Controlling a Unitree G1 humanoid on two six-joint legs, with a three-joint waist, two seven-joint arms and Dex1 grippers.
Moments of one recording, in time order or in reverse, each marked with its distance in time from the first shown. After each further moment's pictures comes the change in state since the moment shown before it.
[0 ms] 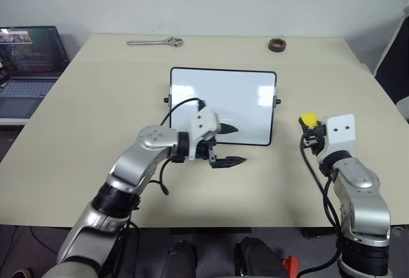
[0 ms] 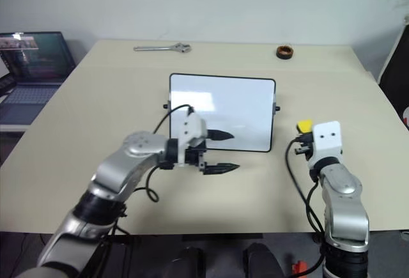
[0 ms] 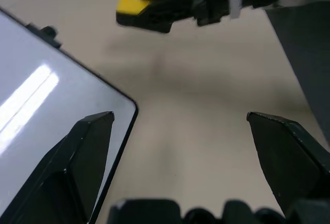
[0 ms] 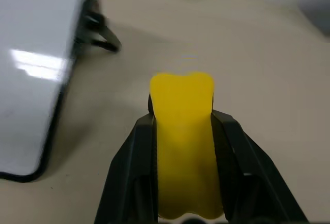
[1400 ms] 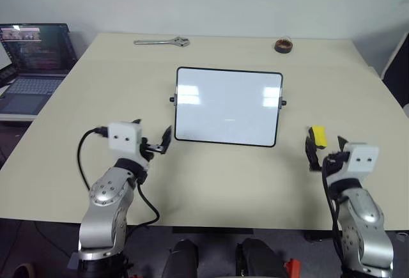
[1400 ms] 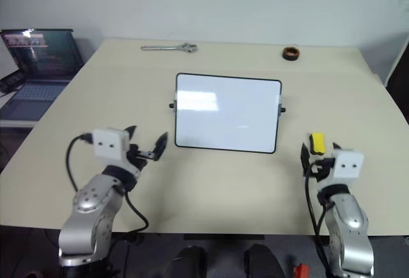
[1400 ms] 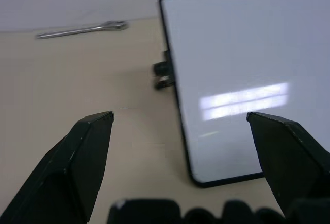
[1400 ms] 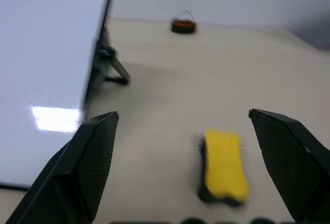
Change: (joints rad) left arm 0.651 -0.177 0.559 -0.410 0.180 -0.004 0.835; right arm 0.338 0.003 -0.019 -0.003 0.258 -0.554 -0.002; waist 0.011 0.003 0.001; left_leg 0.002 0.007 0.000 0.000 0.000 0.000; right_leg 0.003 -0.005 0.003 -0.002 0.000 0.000
